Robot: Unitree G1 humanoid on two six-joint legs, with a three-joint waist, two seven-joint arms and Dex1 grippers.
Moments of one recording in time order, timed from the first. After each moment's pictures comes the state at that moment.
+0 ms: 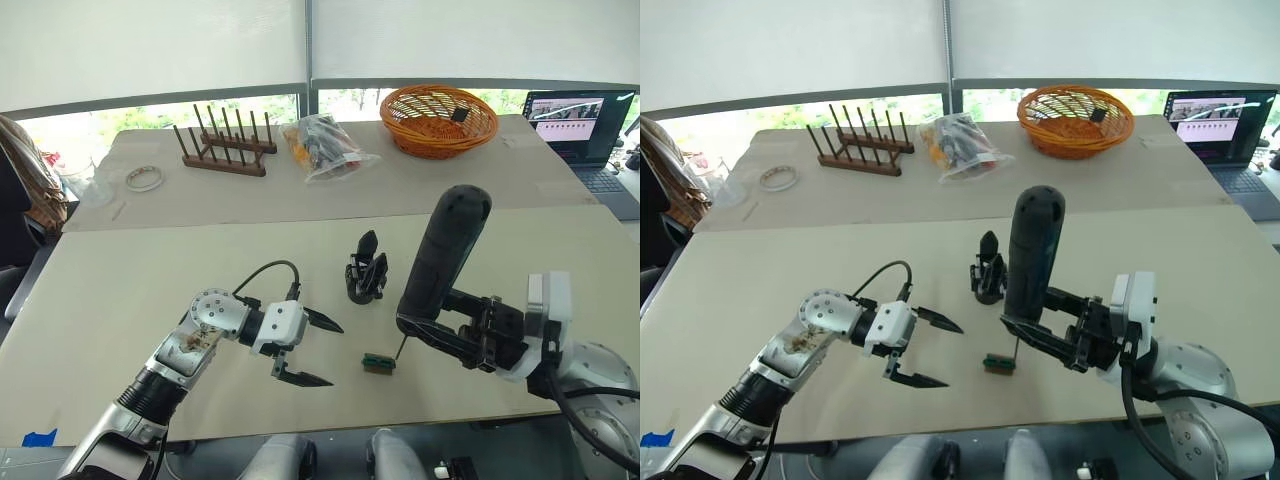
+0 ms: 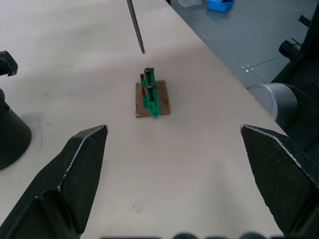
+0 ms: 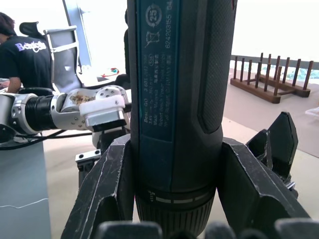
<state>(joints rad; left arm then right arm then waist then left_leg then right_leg) -0.39 0.56 -0.37 -0.03 -0.24 0.01 -1.36 0.11 -0.51 -0.31 -0.70 0.72 0.48 0.97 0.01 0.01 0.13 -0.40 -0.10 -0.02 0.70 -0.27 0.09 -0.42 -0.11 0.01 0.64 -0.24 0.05</state>
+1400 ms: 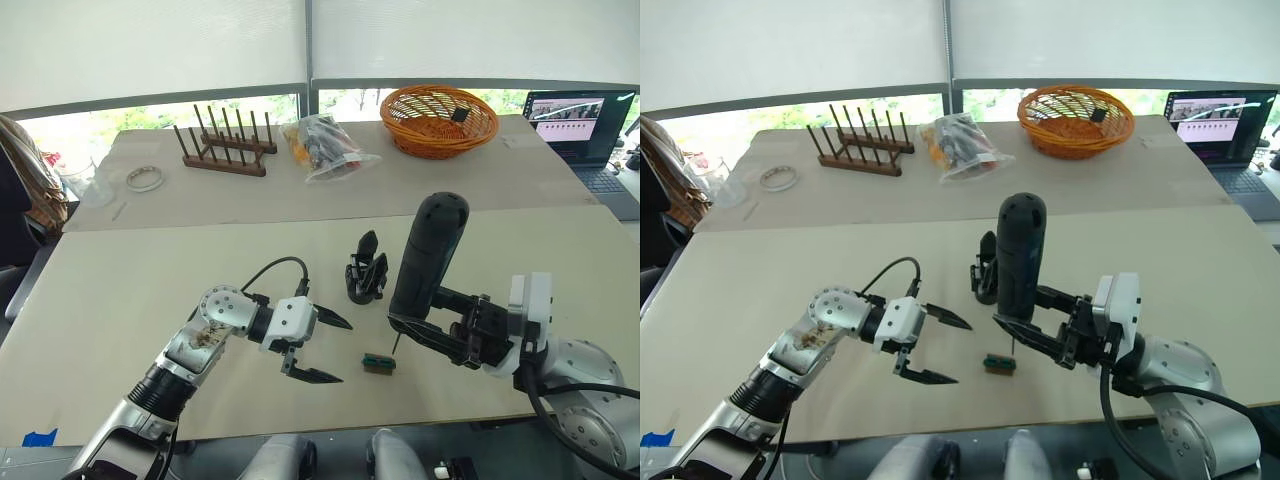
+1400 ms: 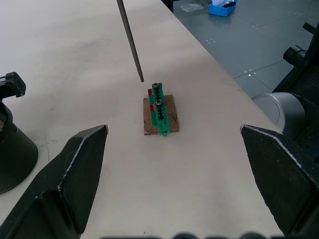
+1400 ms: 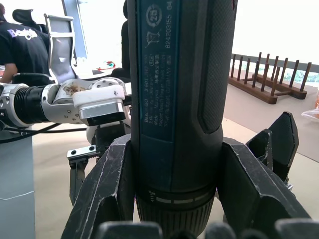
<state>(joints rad) -0.42 0.52 -0.38 -0.03 -0.22 0.04 -1.35 0.10 -0.59 -0.21 -0.67 0.71 0.38 0.89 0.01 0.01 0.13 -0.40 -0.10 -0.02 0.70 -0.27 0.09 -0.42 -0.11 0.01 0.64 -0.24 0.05</state>
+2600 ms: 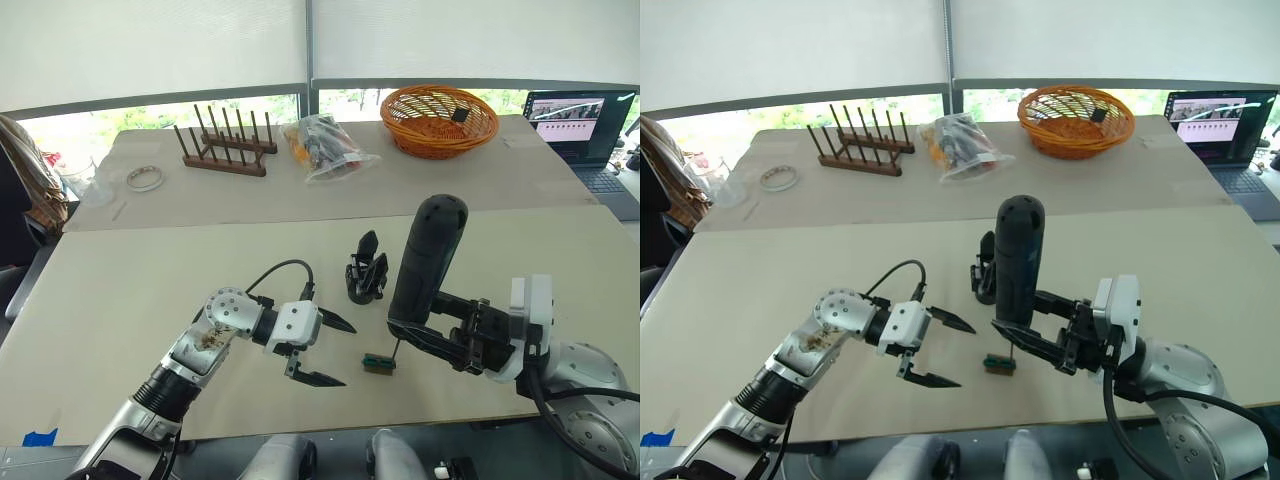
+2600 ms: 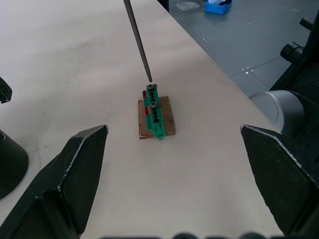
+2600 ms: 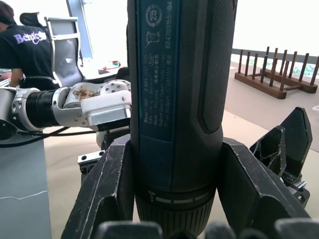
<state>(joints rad) -0.42 0.50 -0.39 -0.02 -0.20 0.03 -1.35 0.12 -0.62 -0.20 -0.70 0.76 0.39 0.86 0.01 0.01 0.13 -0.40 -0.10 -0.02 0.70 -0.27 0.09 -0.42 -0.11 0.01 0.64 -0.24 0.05</state>
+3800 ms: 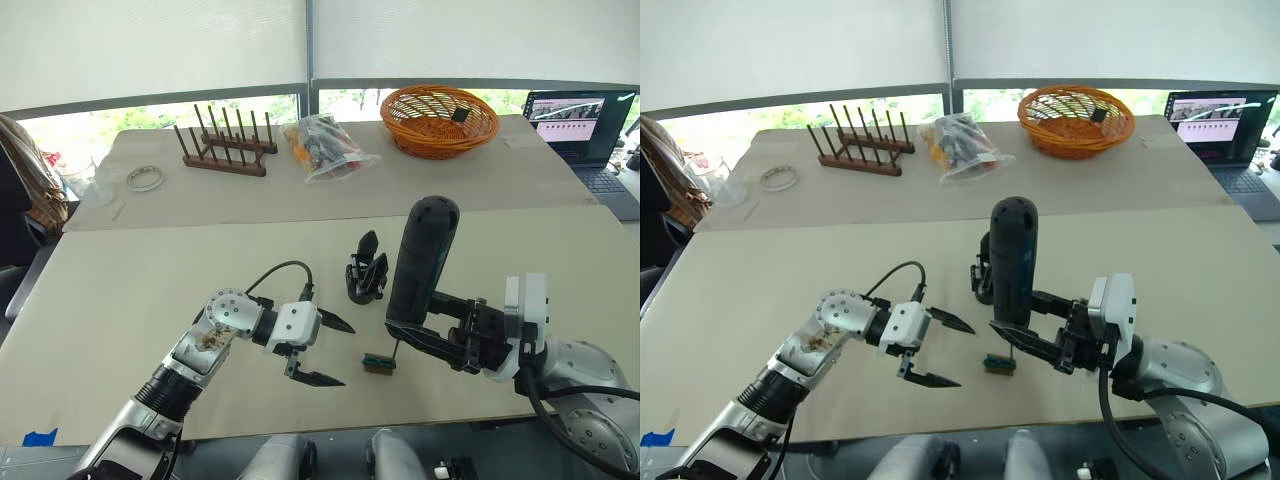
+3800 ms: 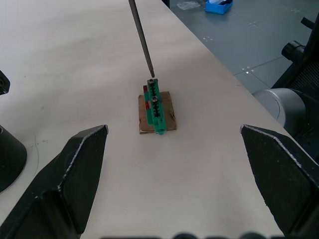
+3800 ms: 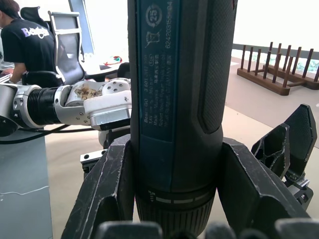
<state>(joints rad) -0.42 0.49 -0.40 0.01 -0.19 0.00 -1.36 0.11 -0.65 -0.18 -0.70 0.77 0.39 0.84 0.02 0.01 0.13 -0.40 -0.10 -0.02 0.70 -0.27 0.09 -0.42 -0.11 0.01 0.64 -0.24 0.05</state>
